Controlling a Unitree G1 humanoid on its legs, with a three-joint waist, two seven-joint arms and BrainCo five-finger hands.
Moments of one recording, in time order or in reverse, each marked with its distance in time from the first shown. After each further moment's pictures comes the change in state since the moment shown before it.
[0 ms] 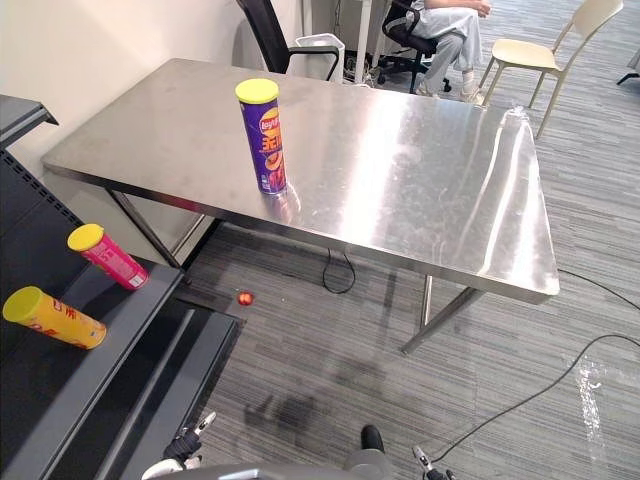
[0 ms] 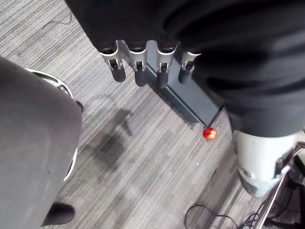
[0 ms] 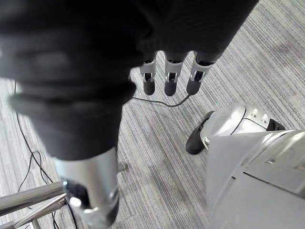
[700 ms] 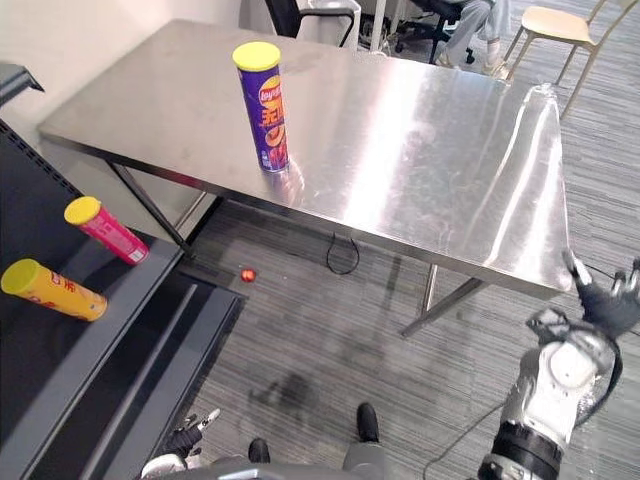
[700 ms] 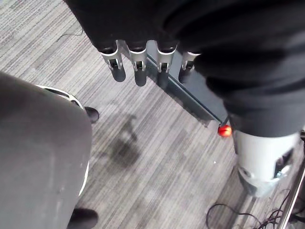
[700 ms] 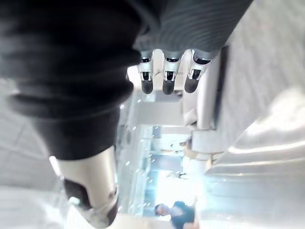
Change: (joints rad) left arm 0.013 0.008 -0.025 -0.073 0.072 0.001 0.002; right arm -0.240 -0.191 -0.049 -1.141 -0.122 -0.097 -0.265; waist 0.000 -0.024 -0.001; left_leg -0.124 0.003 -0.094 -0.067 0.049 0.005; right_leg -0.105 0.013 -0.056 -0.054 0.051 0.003
